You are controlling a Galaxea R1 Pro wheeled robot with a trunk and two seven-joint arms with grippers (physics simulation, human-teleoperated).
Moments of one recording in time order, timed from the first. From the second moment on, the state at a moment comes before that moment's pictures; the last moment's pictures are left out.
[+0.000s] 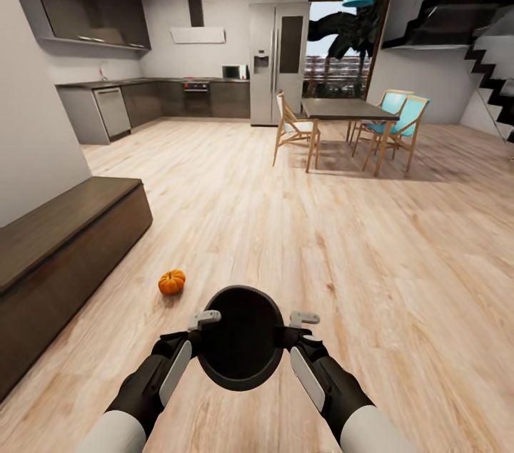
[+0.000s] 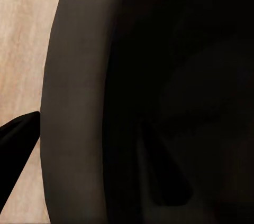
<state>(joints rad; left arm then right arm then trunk) -0.53 -0.09 -0.10 -0.83 0.25 0.57 0.10 -0.57 0.17 0.29 -0.72 -0.38 0.33 -0.28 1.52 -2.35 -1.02</state>
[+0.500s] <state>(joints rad) -0.53 -0.09 -0.10 -0.83 0.25 0.57 0.10 -0.57 0.17 0.29 -0.72 -0.38 0.33 -0.28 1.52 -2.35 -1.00</state>
